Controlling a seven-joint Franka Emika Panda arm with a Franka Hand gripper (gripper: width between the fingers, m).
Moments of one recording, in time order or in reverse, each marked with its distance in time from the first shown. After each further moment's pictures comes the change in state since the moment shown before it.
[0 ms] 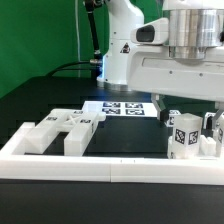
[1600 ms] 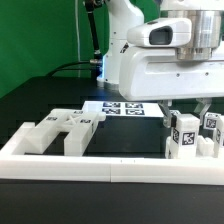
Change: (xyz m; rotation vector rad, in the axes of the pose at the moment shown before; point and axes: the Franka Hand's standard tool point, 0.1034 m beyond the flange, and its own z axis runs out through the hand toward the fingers) arm 0.002 0.005 0.001 -0.019 0.001 -0.709
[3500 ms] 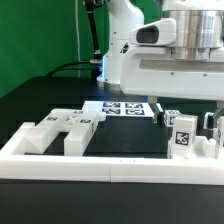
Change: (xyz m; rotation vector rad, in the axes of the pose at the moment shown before) arm 0.001 -0.002 0.000 -0.001 0.007 0.418
